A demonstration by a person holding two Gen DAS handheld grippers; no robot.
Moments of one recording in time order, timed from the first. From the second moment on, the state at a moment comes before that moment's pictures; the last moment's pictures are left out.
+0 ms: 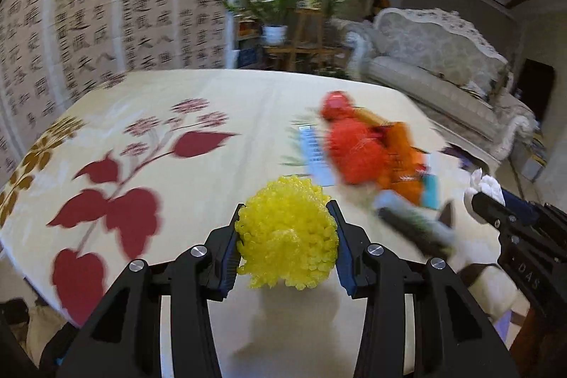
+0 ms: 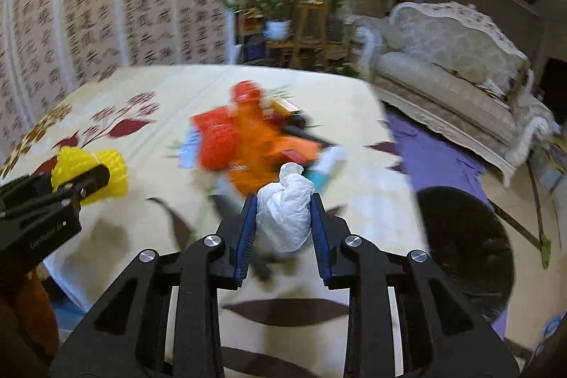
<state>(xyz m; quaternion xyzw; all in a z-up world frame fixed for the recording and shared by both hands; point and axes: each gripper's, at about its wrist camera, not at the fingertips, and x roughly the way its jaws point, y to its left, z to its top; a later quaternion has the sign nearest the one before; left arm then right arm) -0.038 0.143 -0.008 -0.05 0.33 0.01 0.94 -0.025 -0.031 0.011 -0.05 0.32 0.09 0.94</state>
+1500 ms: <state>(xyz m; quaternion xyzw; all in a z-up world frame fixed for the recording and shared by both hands) 0.057 -0.125 -0.029 0.07 0.34 -0.16 0.92 0.015 -0.274 -0.030 0.07 0.31 -0.14 0.94</state>
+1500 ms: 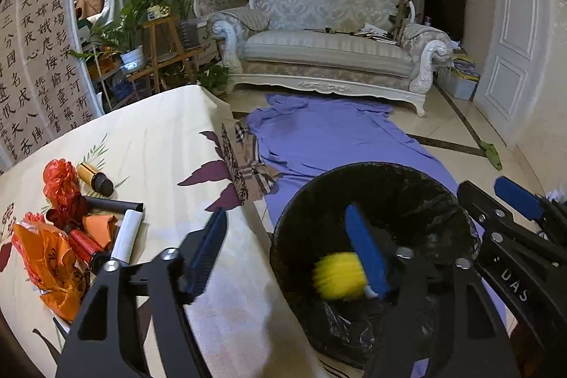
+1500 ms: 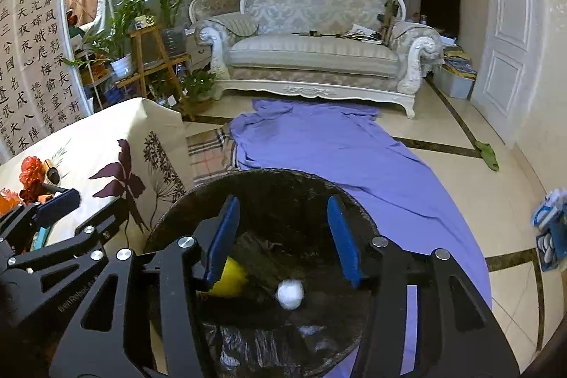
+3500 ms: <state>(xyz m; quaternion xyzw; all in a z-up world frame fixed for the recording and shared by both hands) -0.015 0.076 -0.054 0.00 0.42 0.02 0.91 -0.020 -0.121 -0.023 0.03 0.34 0.03 0.94</state>
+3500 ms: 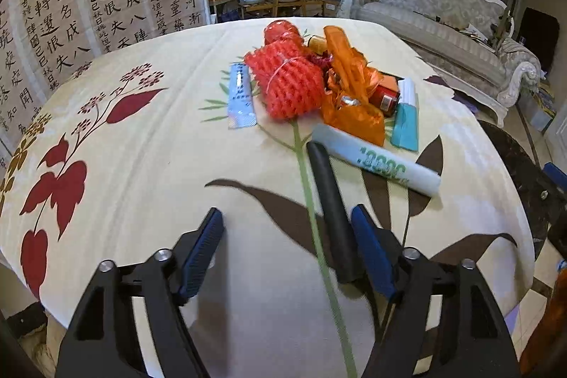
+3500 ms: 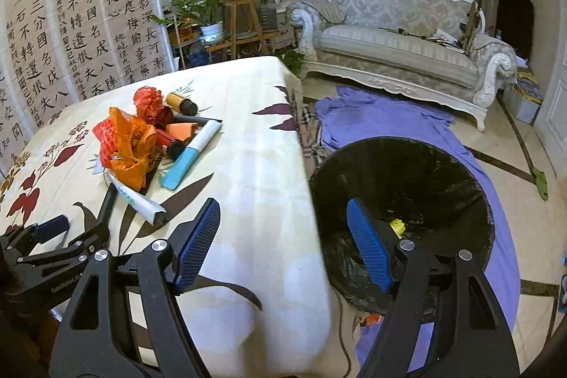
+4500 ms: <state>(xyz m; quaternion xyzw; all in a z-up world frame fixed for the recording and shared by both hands) -0.016 0.144 -0.052 -0.01 0.40 0.03 0.92 0.014 -0.007 -0.031 -0.05 0.38 0.15 0.91</state>
